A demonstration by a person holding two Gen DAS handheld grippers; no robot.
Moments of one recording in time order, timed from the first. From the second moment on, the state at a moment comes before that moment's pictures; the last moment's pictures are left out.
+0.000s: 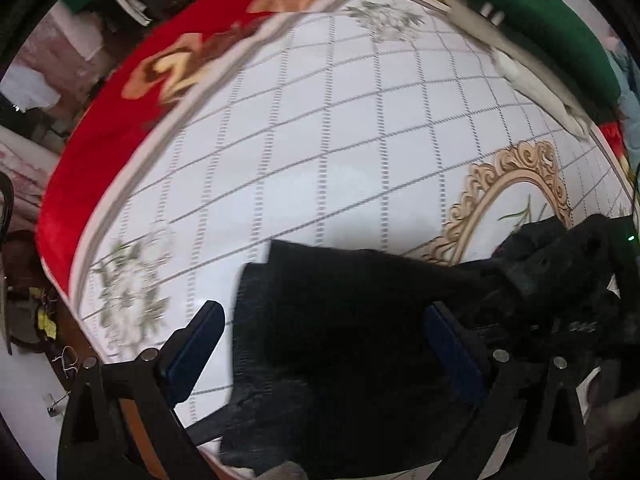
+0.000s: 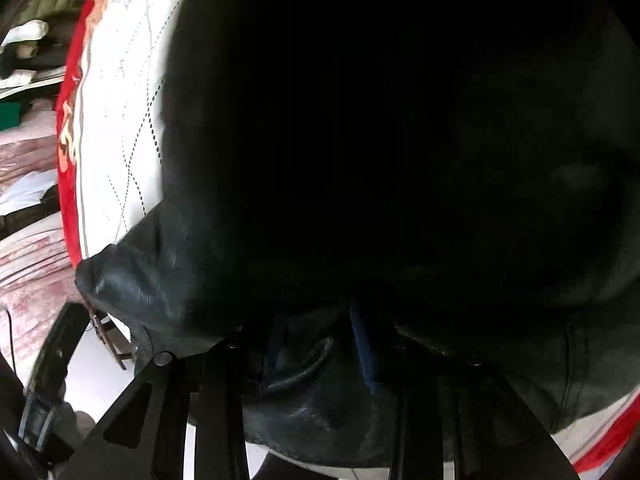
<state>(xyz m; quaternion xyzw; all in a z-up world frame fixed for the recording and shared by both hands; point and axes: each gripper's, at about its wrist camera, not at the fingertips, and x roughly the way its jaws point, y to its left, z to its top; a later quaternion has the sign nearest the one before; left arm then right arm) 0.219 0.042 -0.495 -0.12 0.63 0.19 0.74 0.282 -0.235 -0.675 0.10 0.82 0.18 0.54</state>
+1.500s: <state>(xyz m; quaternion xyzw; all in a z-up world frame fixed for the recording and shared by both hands) 0.278 -0.053 -0.559 -0.06 0.65 0.08 0.76 0.247 -0.511 -0.674 0.48 0.58 0.16 0.63</state>
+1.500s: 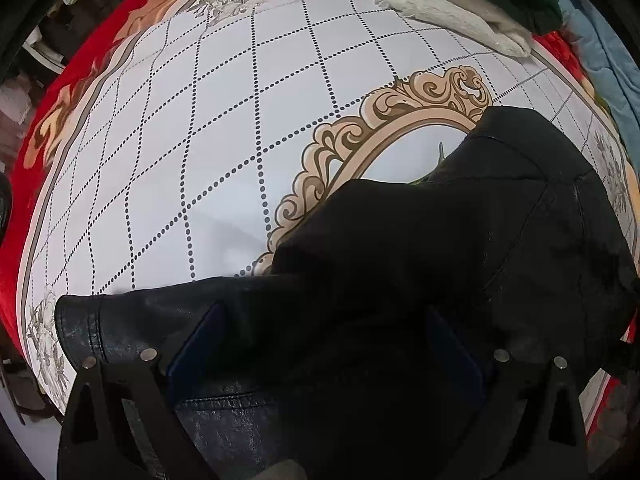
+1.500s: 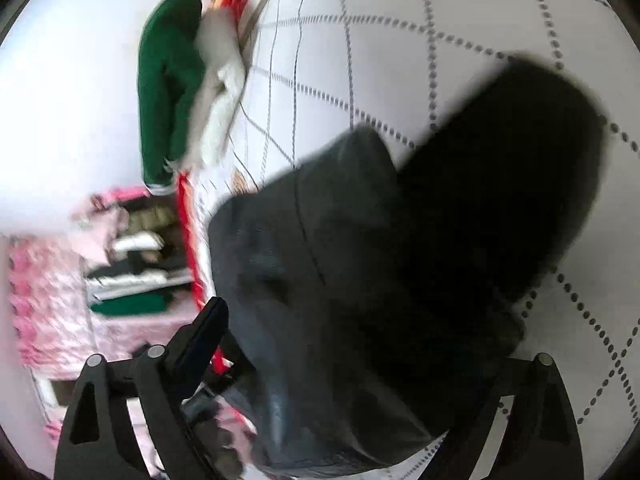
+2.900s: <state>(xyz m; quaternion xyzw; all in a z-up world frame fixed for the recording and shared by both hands) -0.031 0.241 -0.426 -0.25 0.50 0.32 0.76 0.078 -0.009 -0.547 -0.05 0.66 0.34 0.67</state>
